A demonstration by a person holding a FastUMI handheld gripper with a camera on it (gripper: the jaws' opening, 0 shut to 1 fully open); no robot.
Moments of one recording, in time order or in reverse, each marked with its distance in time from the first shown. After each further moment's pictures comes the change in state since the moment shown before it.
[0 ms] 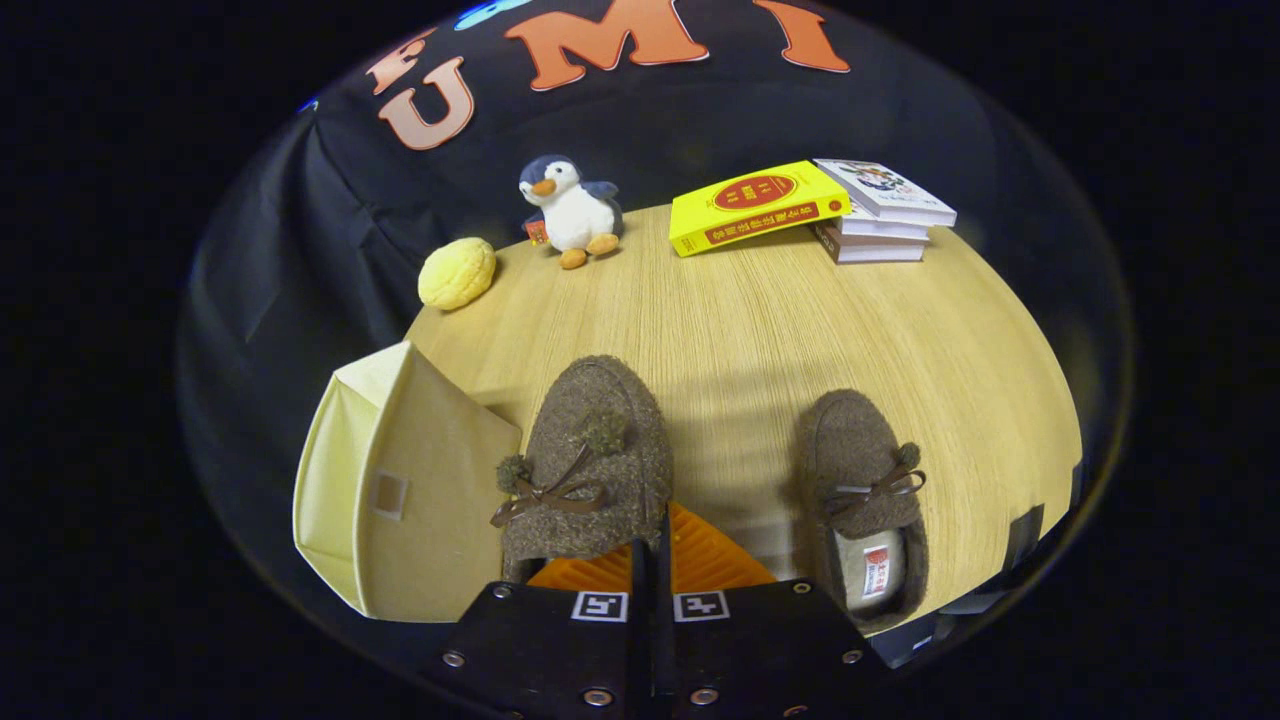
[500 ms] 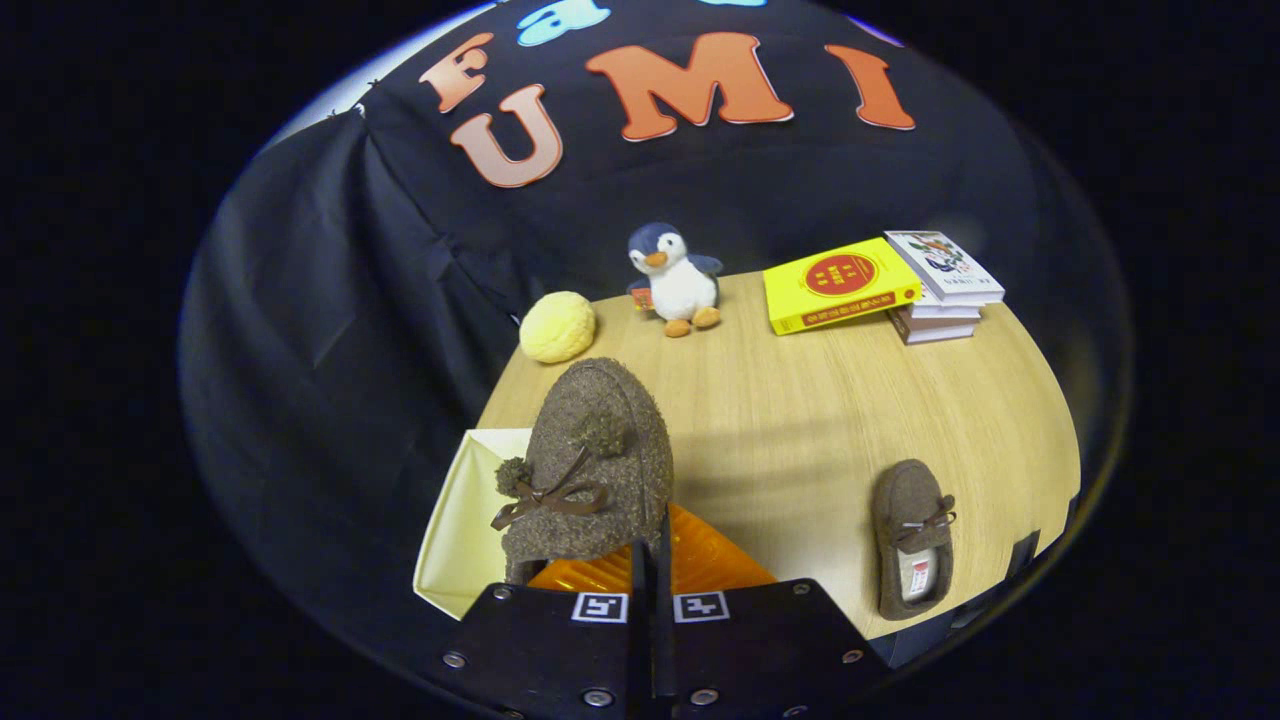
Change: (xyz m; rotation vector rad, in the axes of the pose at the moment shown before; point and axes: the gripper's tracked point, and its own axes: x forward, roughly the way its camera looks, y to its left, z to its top) arm -0.066 0.126 0.064 -0.048 -0.115 0.157
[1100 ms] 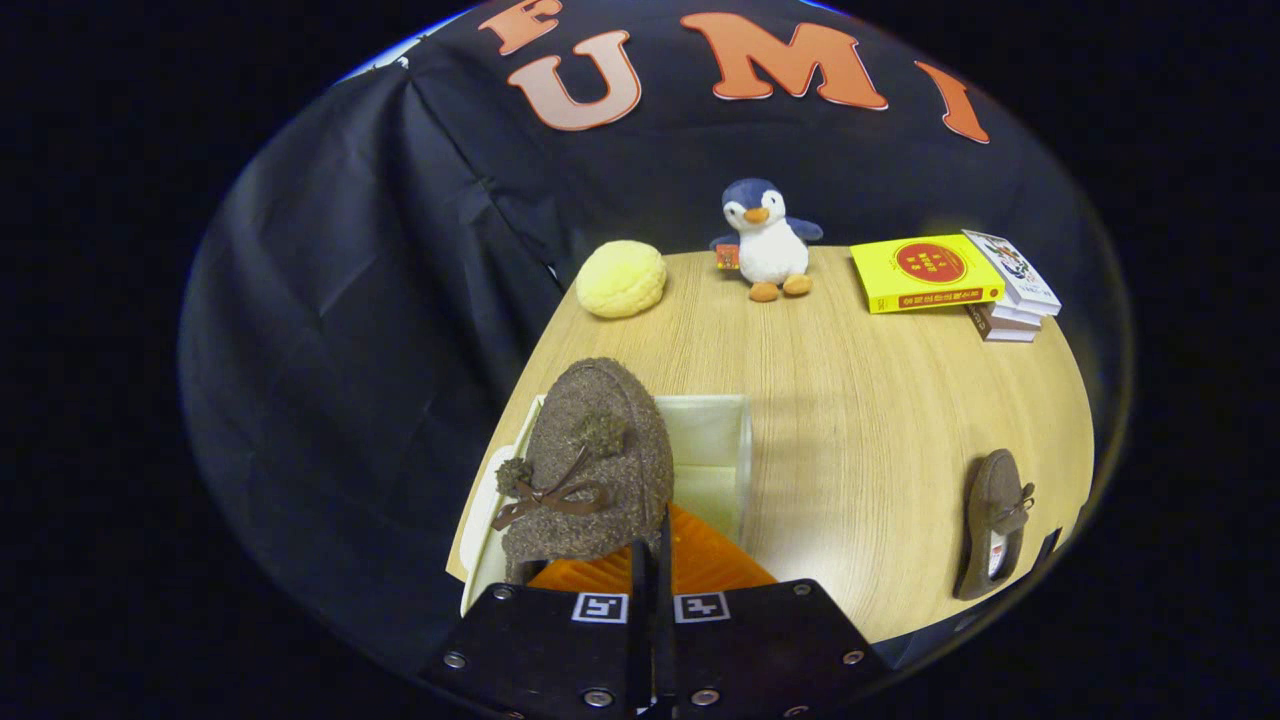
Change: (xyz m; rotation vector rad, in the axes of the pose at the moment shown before) arm 0.074 0.102 -0.053 -0.074 0.144 -0.020
